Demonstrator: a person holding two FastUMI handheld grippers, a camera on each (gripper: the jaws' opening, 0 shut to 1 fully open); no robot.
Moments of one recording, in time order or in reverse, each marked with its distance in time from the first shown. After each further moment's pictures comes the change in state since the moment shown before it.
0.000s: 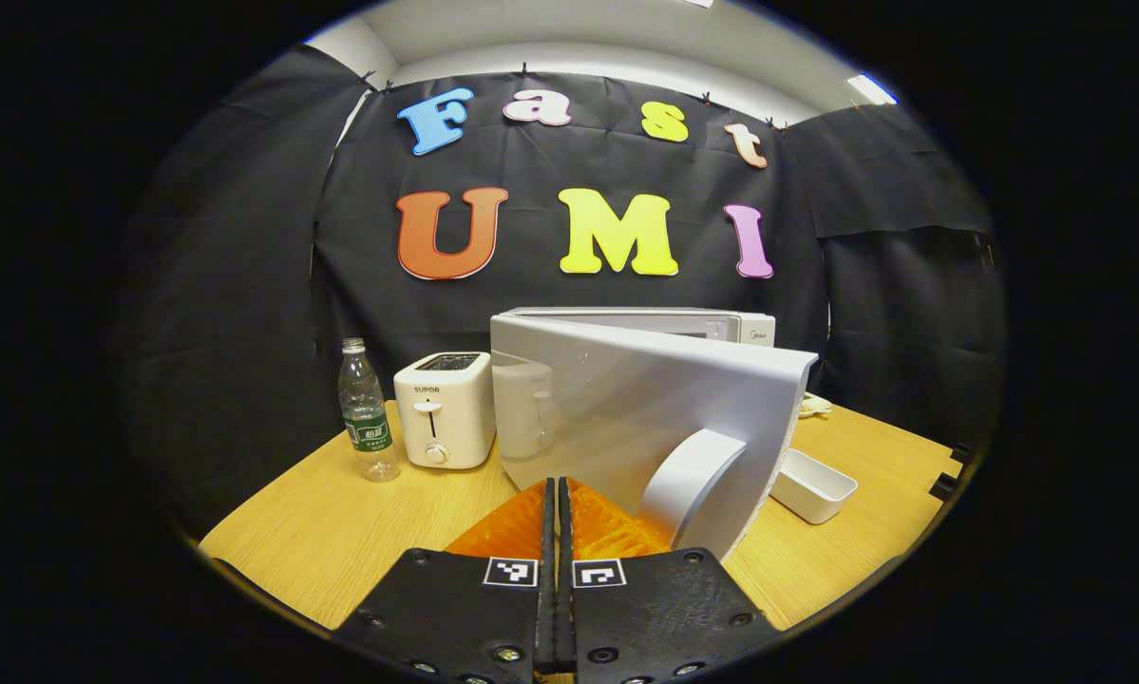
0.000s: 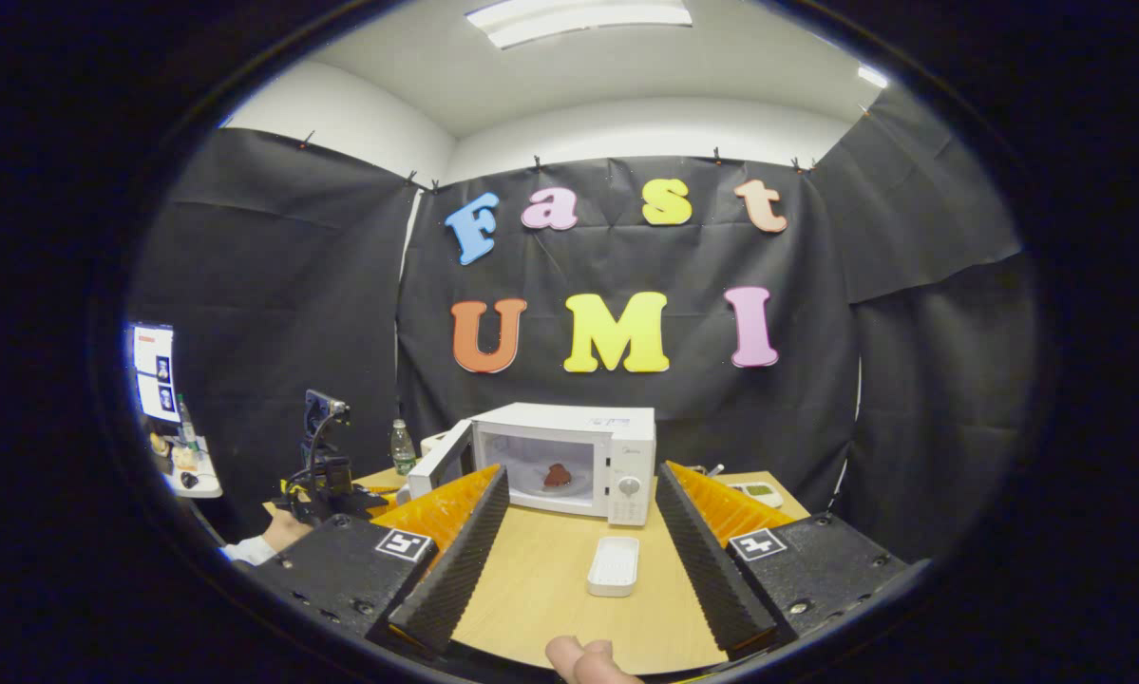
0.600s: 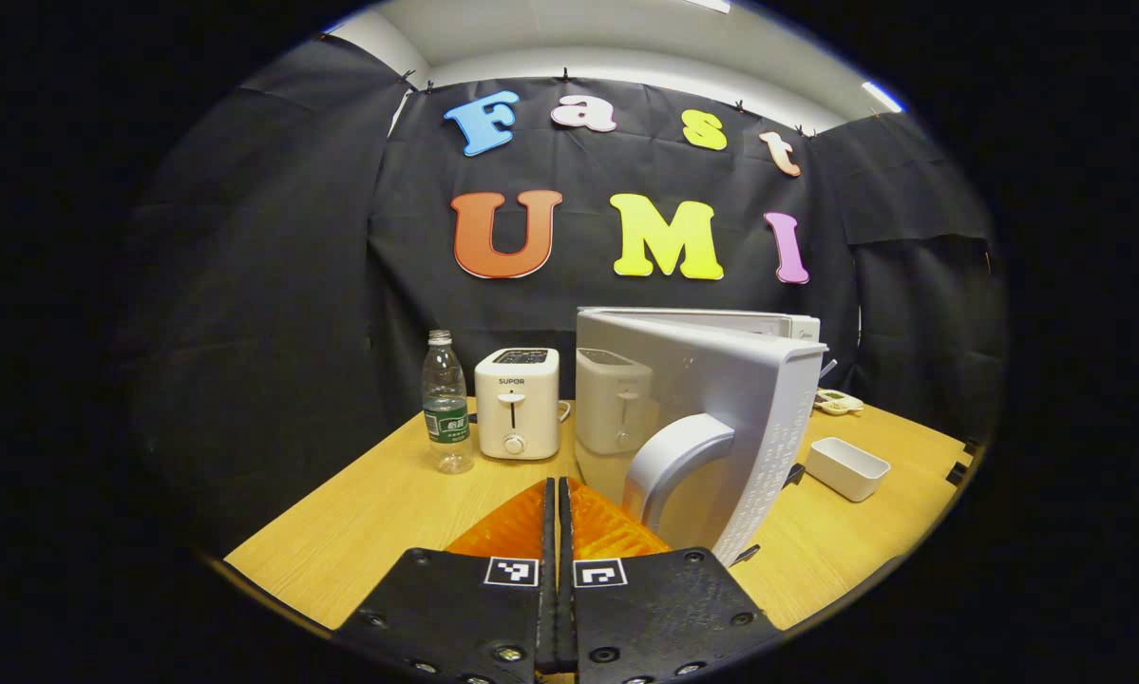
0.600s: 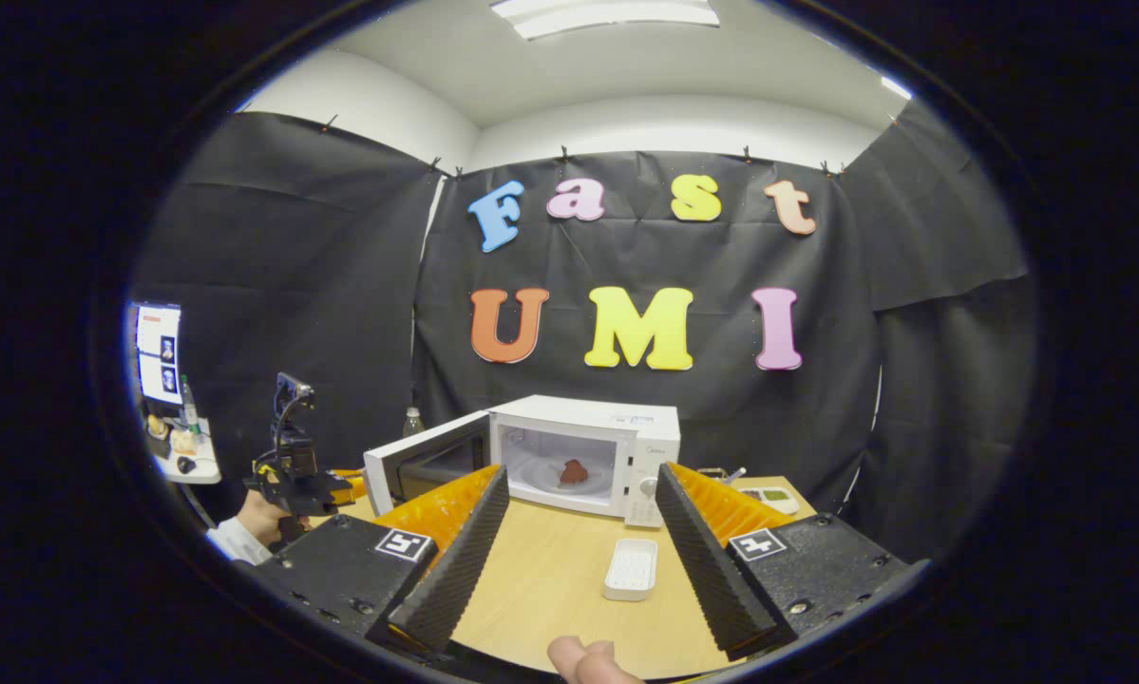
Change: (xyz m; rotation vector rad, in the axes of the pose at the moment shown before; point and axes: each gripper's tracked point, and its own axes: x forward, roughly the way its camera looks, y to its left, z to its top) left arm -0.041 0.082 -0.008 -0.031 -0.023 0.093; right arm 0.016 0.039 -0.007 -0.042 0.030 0.051
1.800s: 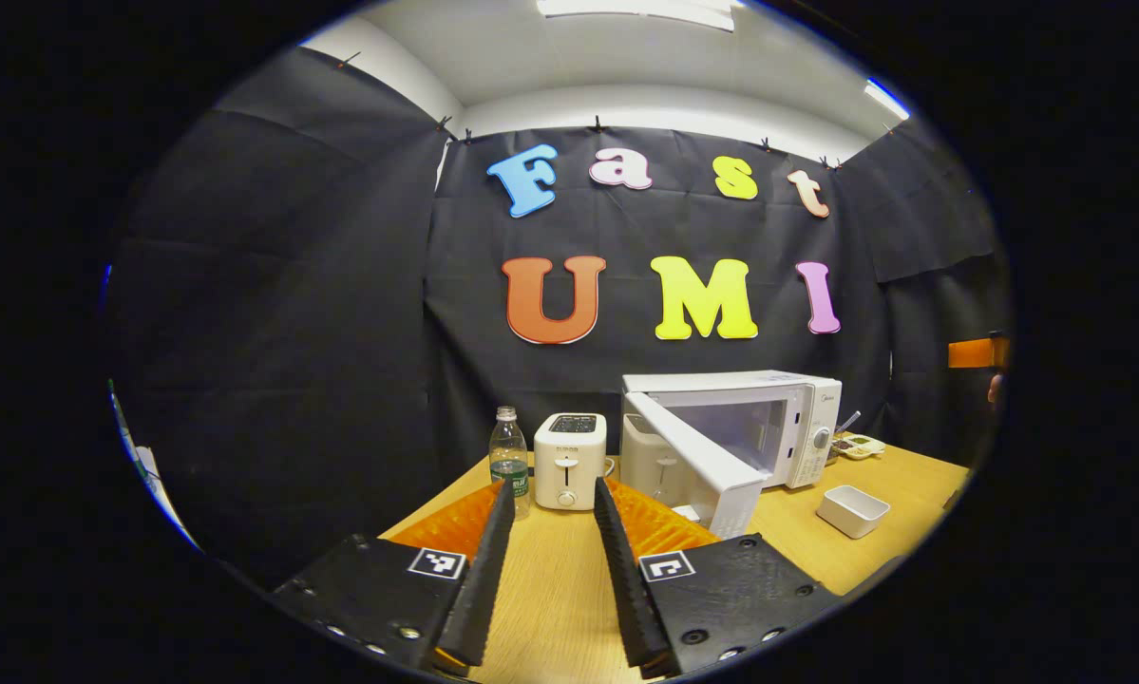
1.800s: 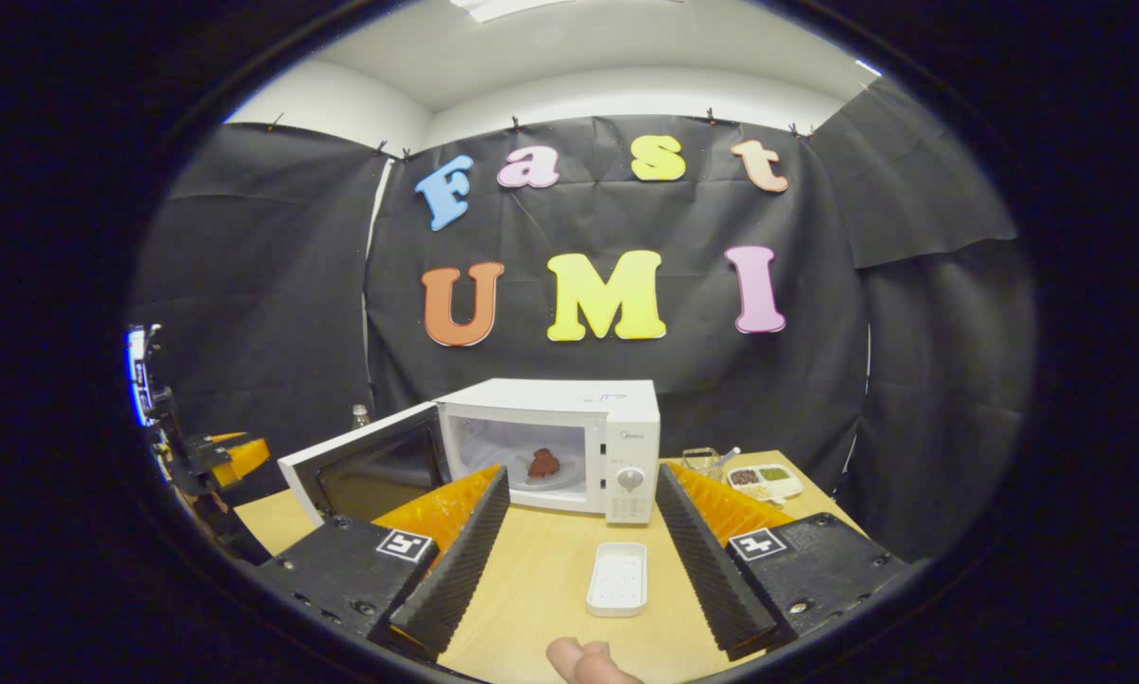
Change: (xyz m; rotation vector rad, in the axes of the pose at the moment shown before) left arm -0.053 0.043 0.067 0.004 -0.145 0.148; right arm 0.074 -0.034 -0.021 0.053 0.056 -0.057
